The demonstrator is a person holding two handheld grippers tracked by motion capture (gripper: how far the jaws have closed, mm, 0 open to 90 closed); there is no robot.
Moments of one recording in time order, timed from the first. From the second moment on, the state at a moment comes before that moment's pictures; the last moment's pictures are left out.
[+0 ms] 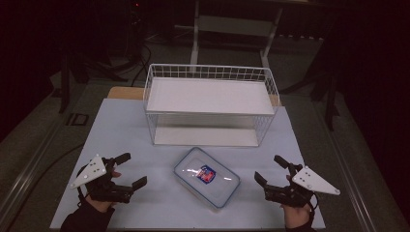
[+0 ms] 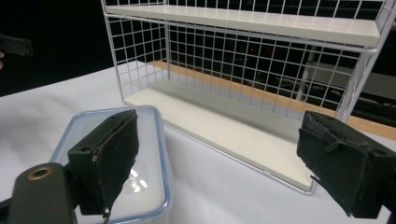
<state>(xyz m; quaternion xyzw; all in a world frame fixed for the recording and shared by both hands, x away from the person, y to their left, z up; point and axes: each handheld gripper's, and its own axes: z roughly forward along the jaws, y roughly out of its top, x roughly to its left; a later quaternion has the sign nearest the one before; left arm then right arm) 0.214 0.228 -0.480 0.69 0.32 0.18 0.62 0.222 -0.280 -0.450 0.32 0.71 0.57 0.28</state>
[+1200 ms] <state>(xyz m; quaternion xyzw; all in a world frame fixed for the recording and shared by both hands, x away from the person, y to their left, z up) 0.213 0.224 -0.478 0.70 0.31 0.19 0.62 0.183 -0.173 -0.489 0.25 0.84 0.49 0.03</state>
